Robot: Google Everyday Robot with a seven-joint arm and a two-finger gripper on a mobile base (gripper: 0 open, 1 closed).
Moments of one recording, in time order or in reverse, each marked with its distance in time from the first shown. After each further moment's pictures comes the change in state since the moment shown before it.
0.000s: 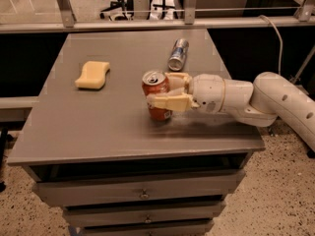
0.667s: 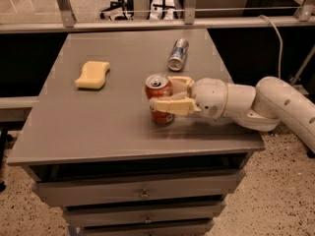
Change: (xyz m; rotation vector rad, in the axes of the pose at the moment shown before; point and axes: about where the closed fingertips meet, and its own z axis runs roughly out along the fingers) arm 0.010 0.003 -0.007 0.011 0.007 0.004
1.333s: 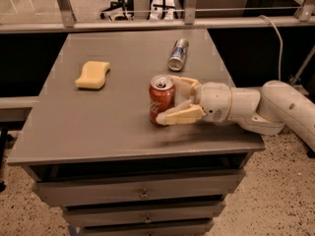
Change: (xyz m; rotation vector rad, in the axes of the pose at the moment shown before) arm 0.008 0.002 -0.011 0.013 0.016 0.008
